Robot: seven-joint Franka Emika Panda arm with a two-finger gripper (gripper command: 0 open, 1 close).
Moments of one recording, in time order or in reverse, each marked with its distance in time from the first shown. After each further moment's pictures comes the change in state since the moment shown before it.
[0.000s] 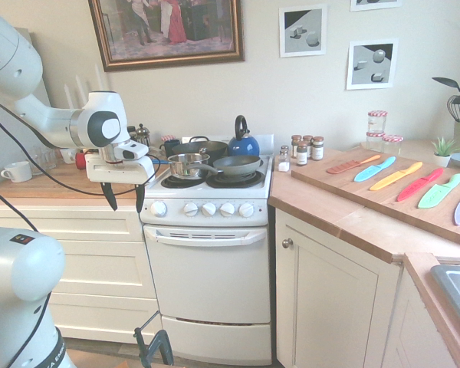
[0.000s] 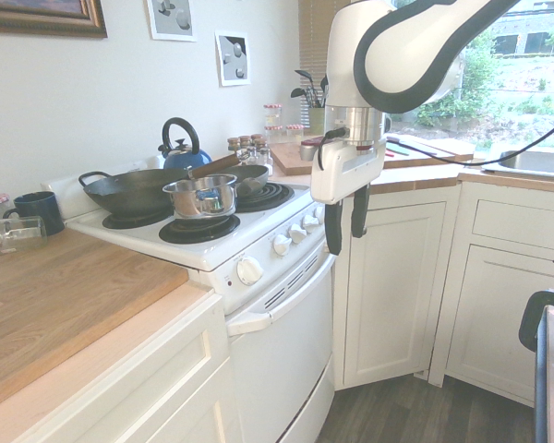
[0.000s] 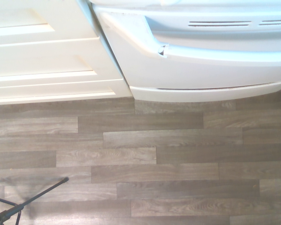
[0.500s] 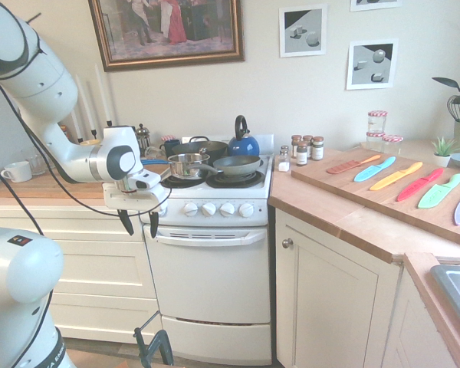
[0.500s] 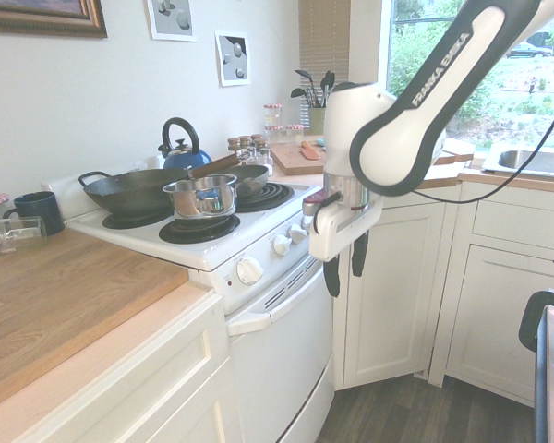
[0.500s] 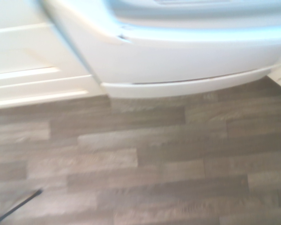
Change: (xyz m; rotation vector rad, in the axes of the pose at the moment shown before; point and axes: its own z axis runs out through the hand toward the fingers) arm 0.031 0.011 0.118 -0.031 0.055 0.071
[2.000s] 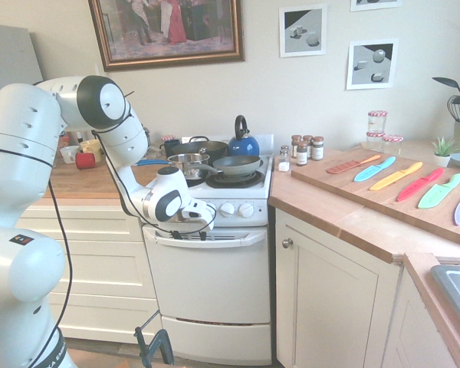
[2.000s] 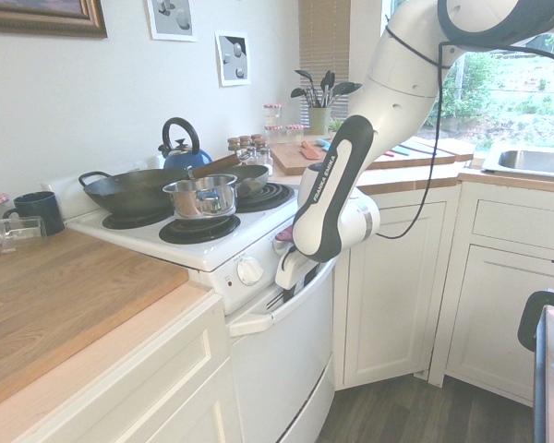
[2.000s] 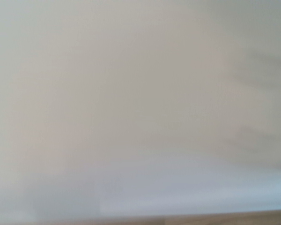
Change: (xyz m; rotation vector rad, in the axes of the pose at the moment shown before) arm 0.135 -0.029 0.135 0.135 0.135 -0.077
